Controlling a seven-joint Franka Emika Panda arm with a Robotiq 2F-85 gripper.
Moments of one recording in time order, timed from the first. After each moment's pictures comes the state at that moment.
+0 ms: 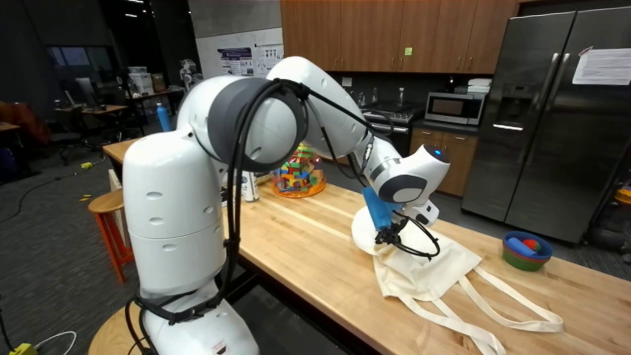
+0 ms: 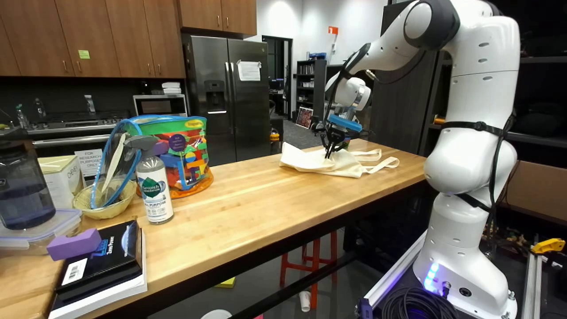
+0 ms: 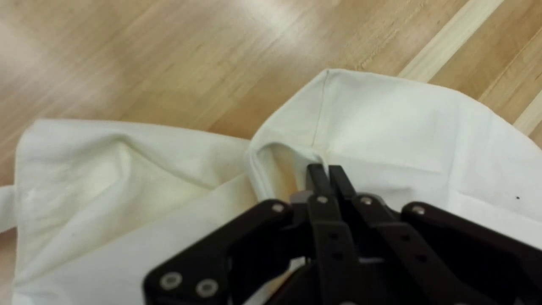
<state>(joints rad) -0.23 0.11 -0.18 -2.16 0.50 2.19 0.17</state>
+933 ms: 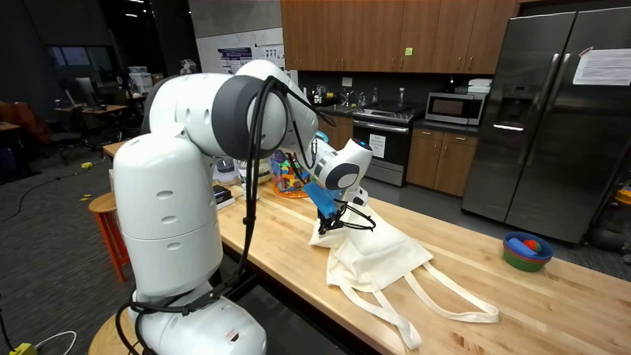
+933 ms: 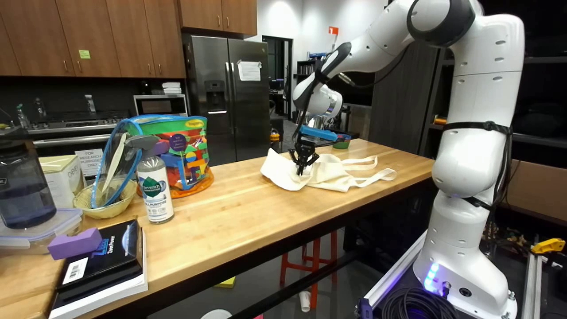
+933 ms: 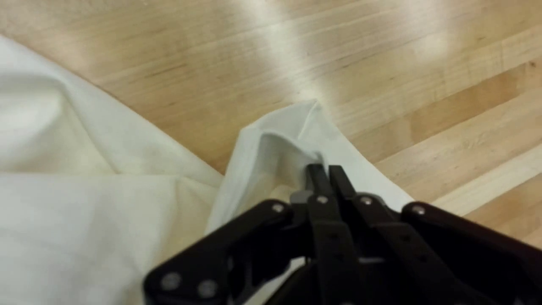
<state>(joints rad) -0.03 0.09 -0.02 -2.24 0.44 2.19 0.16</state>
